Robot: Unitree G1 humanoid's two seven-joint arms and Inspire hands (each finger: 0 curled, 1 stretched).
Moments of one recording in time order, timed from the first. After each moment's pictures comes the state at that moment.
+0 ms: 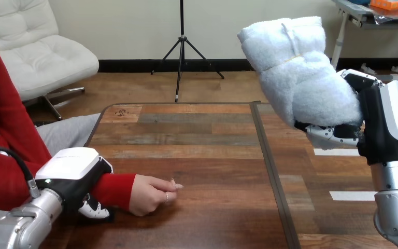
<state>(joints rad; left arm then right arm) -0.18 0.65 -0.22 0.37 0.78 -0.16 -0.13 -0.46 -0.52 0.11 0.98 -0.50 -0.87 -0.65</state>
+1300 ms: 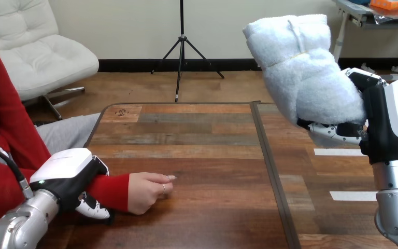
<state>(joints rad) -0.17 0.65 -0.21 0.36 0.66 -0.15 -0.15 -0.46 -0.51 0.10 0.98 -0.47 -0.87 -0.63</state>
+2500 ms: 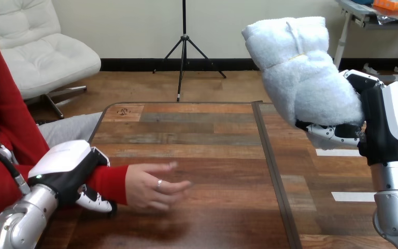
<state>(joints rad) -0.16 0.65 -0.18 0.31 0.61 -0.15 -0.14 -0.46 -0.51 0.10 0.99 -0.47 -0.87 -0.63</state>
